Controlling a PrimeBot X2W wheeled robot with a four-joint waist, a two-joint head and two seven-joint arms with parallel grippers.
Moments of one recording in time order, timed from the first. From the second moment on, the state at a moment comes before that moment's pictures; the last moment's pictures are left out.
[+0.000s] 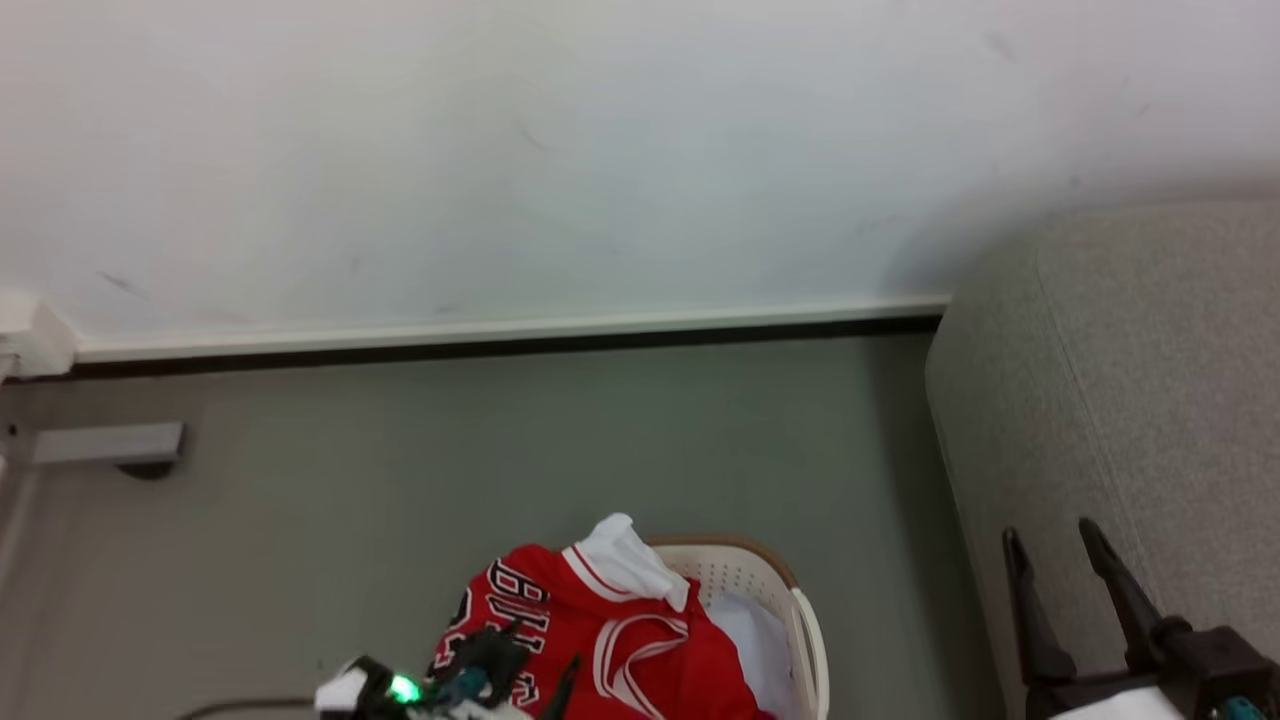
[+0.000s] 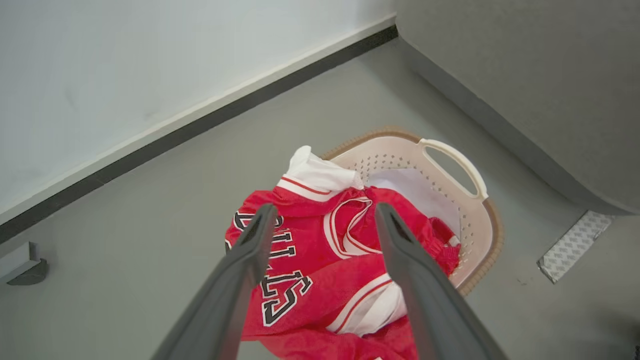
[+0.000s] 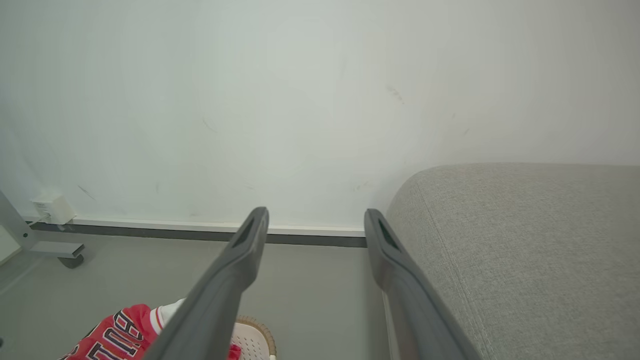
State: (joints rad) left arm -0.31 0.08 -0.38 0.79 0.07 -0.12 -0.23; right arm -0.06 -0.09 0.07 0.23 0.22 0.13 -0.26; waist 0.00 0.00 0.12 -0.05
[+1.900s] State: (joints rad) left arm -0.91 0.52 -1.28 0.71 -0.46 -0.13 0.44; right arm -0.39 -0.05 0.27 0.02 0.42 0.13 -0.26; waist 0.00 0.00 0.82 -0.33
